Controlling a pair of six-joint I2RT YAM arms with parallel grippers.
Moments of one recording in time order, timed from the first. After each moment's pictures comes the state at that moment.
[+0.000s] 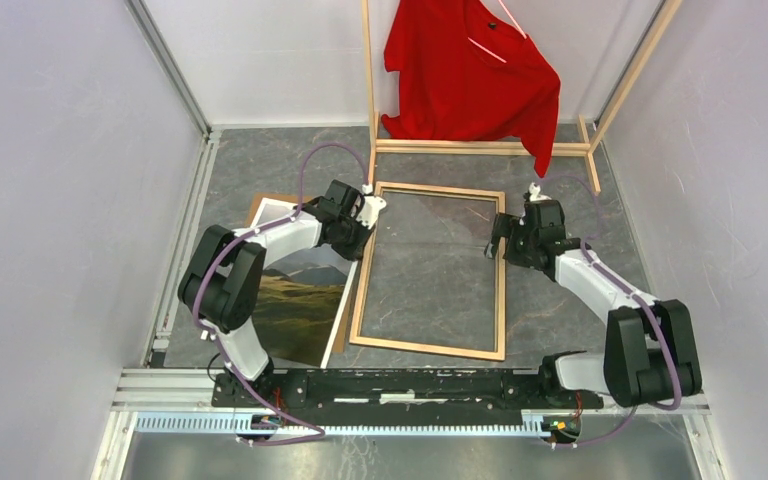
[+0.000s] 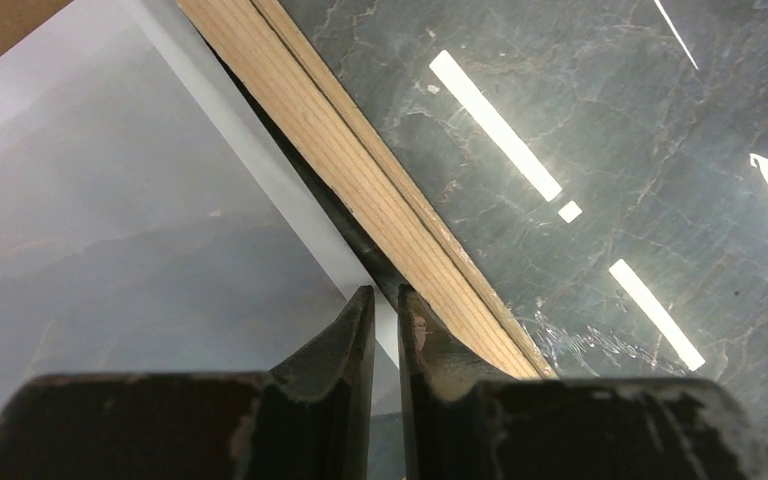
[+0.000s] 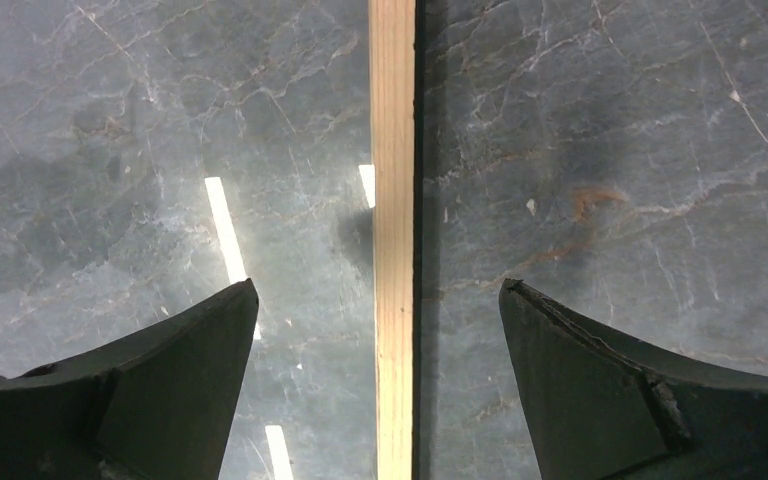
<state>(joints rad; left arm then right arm) -0.49 1.76 1.06 -0.37 0.20 0.21 0.17 1.30 0.67 -0.26 -0.01 0.38</state>
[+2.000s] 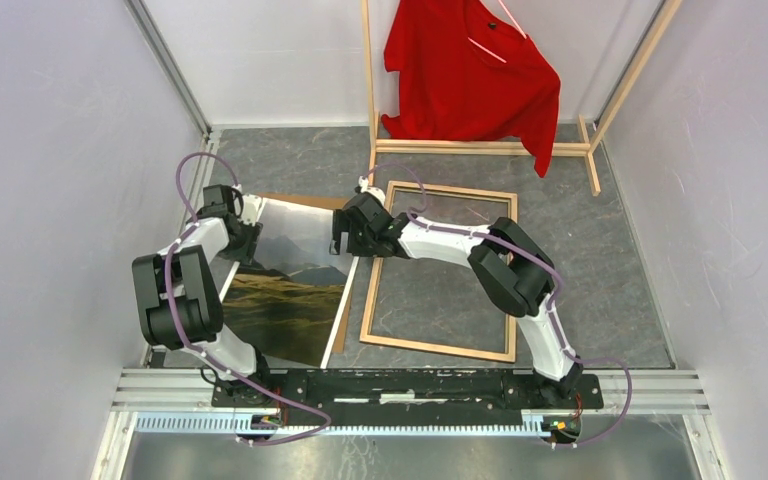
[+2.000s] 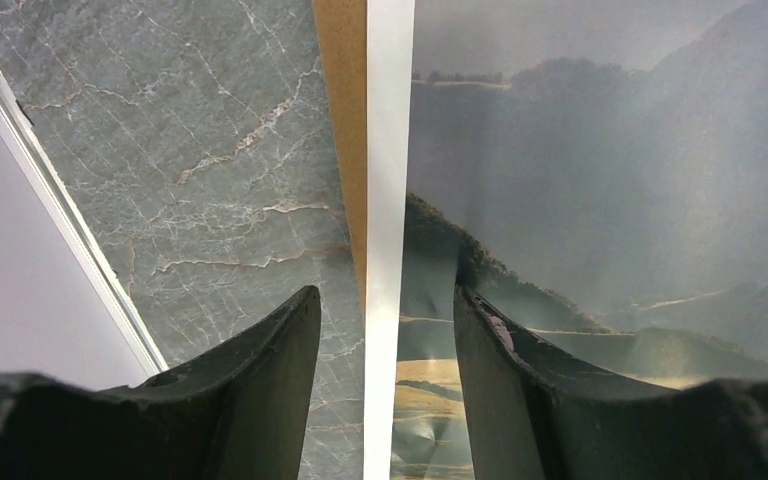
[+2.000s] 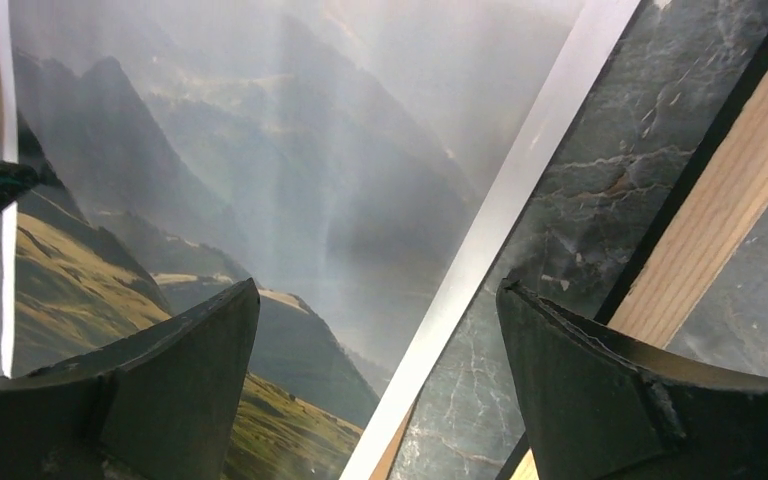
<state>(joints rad) 0.22 1.61 0.91 -0.43 -0.07 0.48 0.90 2.14 1.52 -0.21 0.12 0.80</state>
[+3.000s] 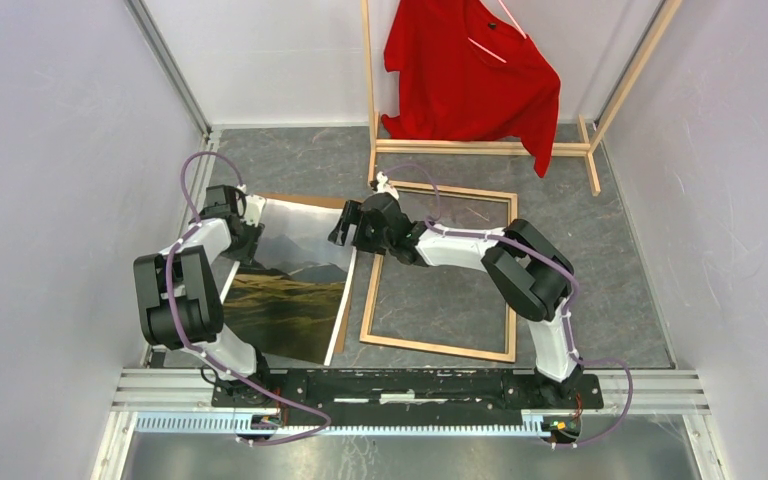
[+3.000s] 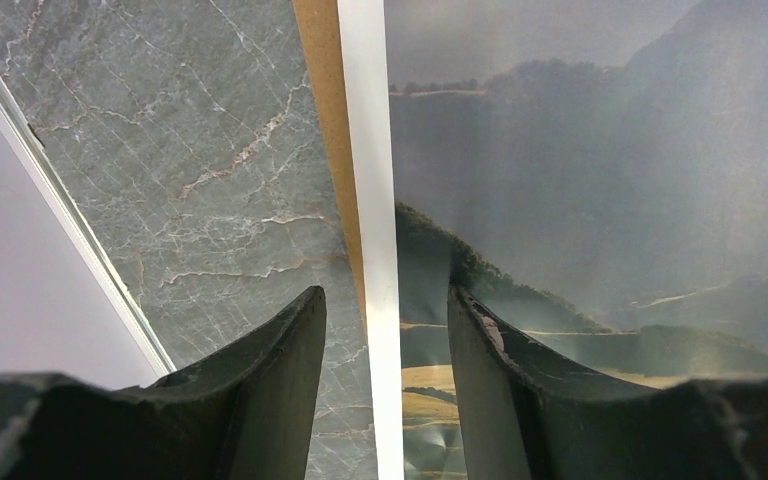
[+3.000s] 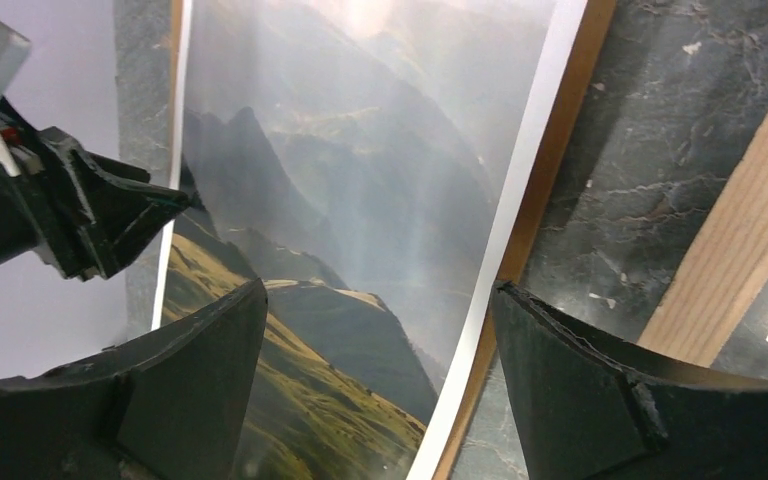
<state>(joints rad) 0.20 1.61 0.90 -0.41 -0.07 0.51 0.87 2.04 1.31 0.13 0.06 0.92</state>
